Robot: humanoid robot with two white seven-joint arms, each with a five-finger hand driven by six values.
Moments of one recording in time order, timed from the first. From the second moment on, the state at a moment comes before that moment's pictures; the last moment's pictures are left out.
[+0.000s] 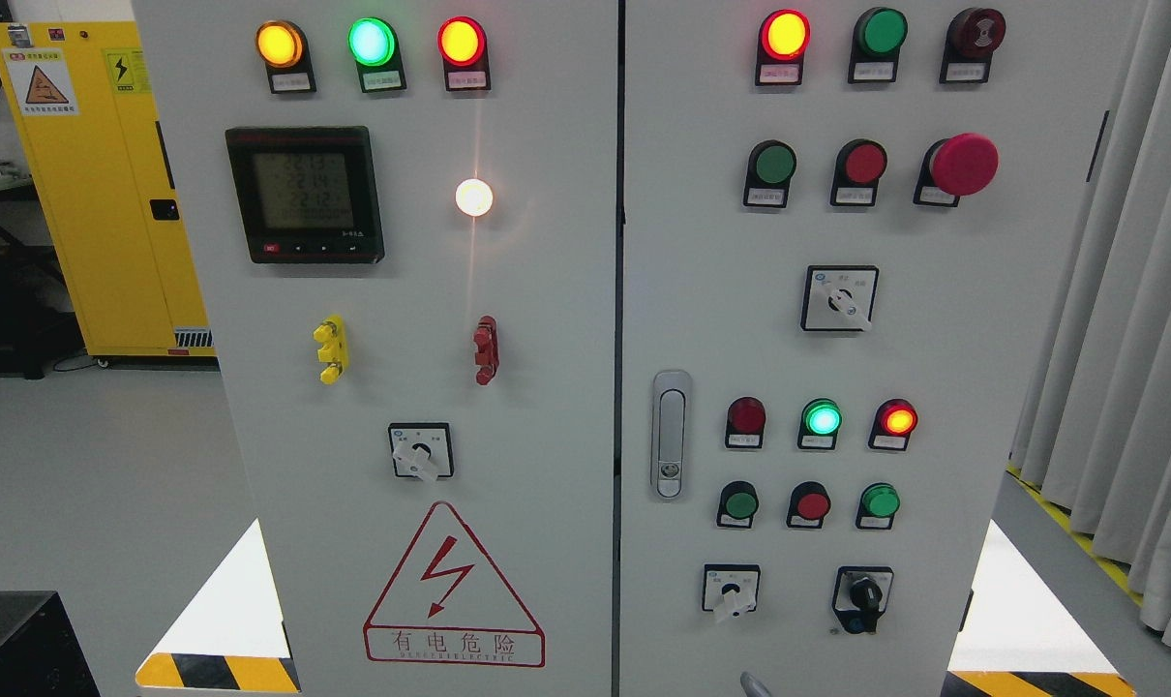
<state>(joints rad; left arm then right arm) 0.06 -0.10 -0.10 -0.13 0.08 -0.05 -0.06 0.19 0.13 0.21 -1.79 0.21 -0.36 -0.07</state>
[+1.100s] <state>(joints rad) 0.06 -0.10 -0.10 -0.13 0.08 -0.05 -0.06 0.14 0.13 0.13 -1.81 0.63 -0.35 -0.13</state>
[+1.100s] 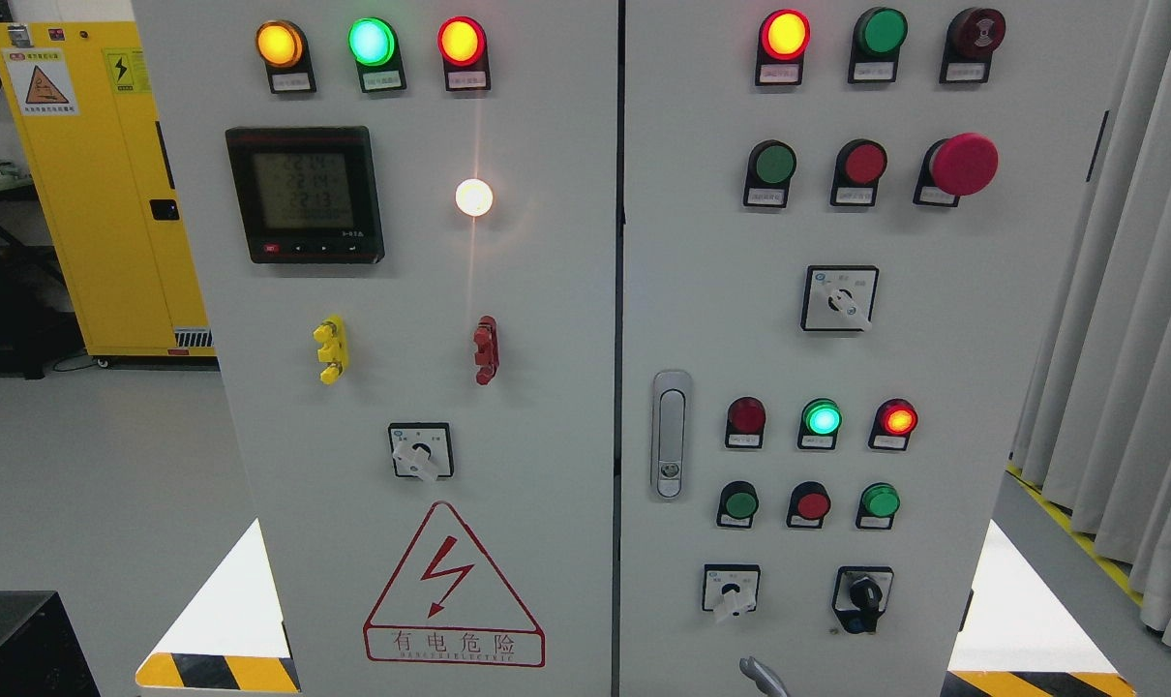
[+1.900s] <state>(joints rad) 0.06 -0.10 -0.10 -0.13 0.08 -0.05 -0.06 -0.03 0.13 0.03 -1.81 1.13 -0.32 -0.16</state>
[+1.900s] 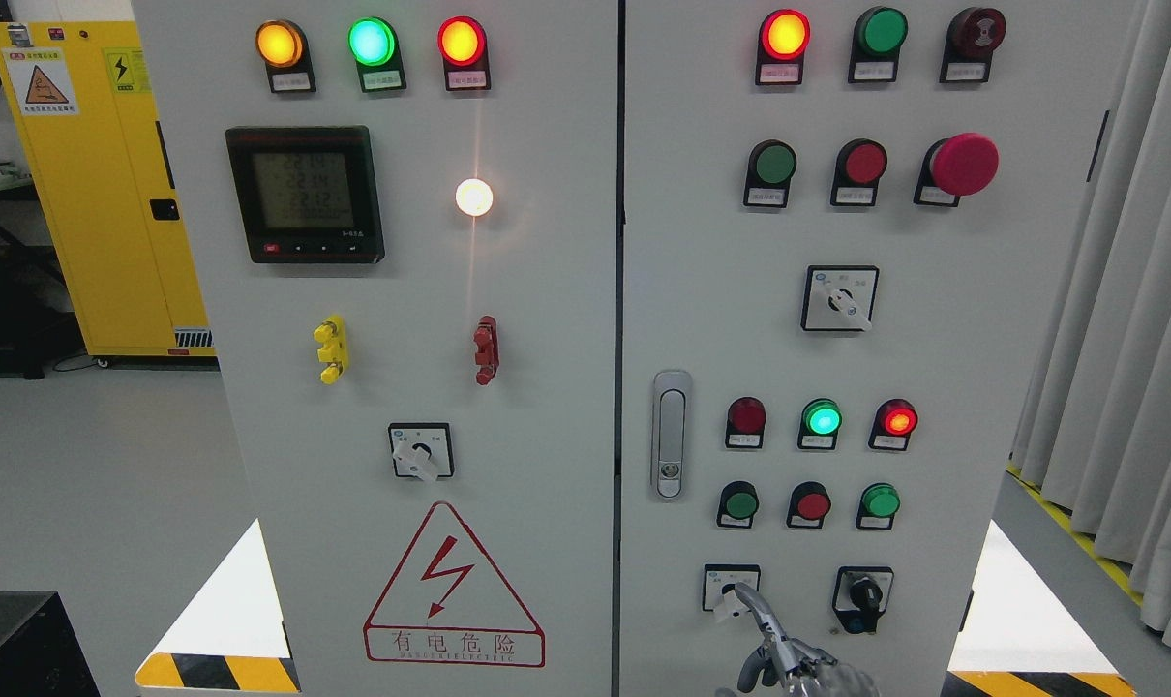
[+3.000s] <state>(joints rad) 0.06 -0.10 -0.10 -0.13 0.08 -0.05 -0.06 -0.18 0.12 0.00 -1.72 1.29 -0.26 -0.17</state>
